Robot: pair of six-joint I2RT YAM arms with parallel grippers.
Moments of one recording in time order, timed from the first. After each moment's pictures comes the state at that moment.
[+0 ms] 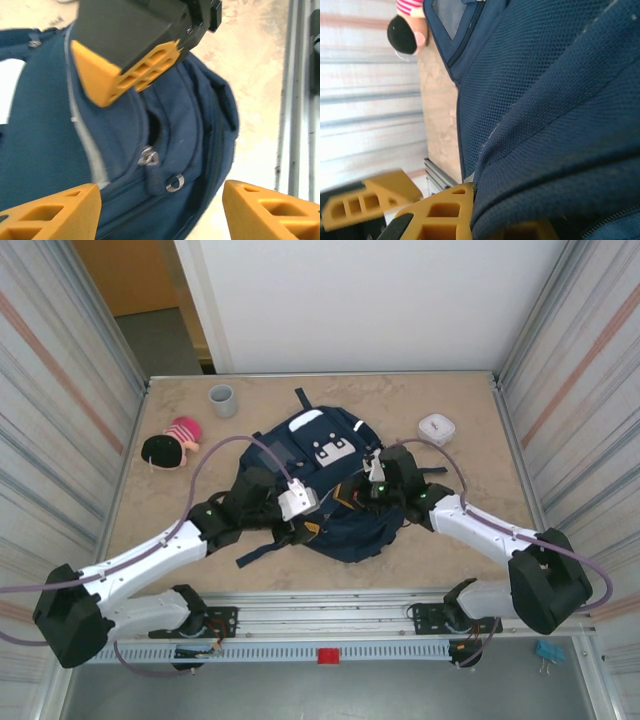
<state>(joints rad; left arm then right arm) -0.78 1.10 0.73 -0.30 0.29 0.38 0.60 1.30 0.74 -0.10 -0.53 1.06</state>
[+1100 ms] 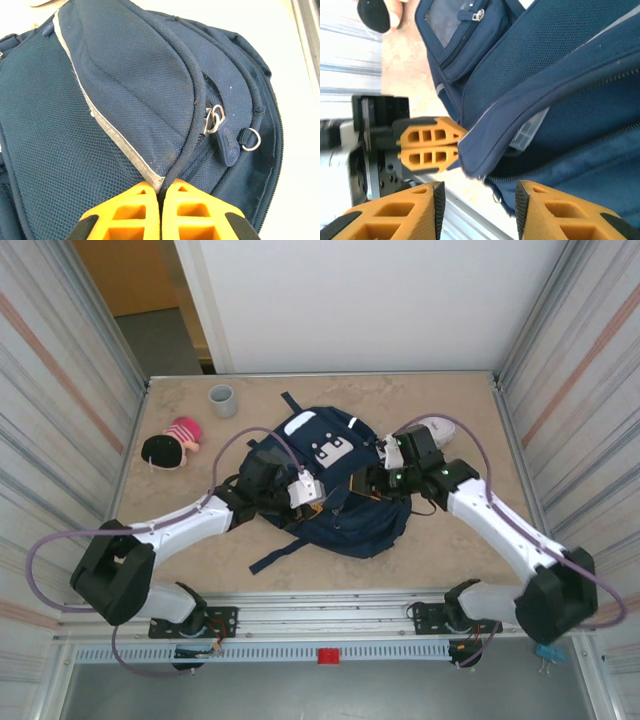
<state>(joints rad) -0.65 1.40 0.78 -0.13 0.57 0.52 0.56 1.16 0.99 -0.65 -0.41 0.70</state>
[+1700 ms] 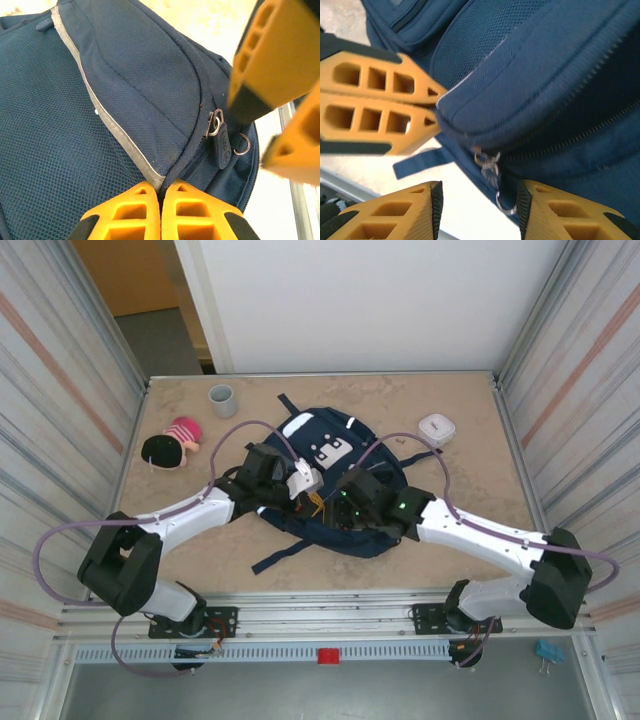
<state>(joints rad) -0.60 1.45 0.82 -0.14 0.71 0.37 0.96 1.30 0.96 -0.59 0.06 0.92</state>
